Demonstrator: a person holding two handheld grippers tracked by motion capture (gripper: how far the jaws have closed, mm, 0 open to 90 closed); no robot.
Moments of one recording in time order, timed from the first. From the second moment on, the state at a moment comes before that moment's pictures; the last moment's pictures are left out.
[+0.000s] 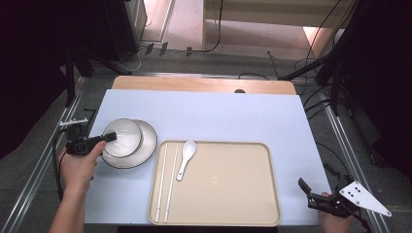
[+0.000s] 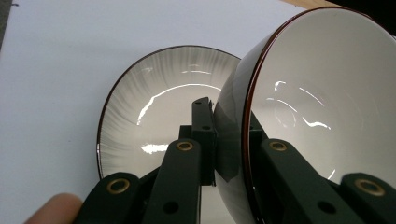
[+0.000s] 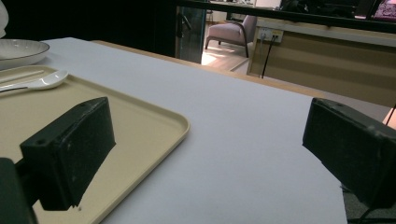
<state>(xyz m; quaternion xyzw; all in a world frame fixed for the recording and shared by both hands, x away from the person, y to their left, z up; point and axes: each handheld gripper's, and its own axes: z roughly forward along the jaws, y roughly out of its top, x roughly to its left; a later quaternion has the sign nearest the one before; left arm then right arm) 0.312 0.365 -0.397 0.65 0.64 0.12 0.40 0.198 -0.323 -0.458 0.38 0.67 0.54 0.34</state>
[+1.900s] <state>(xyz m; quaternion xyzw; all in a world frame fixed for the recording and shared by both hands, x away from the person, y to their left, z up) 0.247 0.275 -0.397 0.74 0.52 0.04 0.42 0.197 -0.323 -0.457 0.38 0.67 0.54 0.34</state>
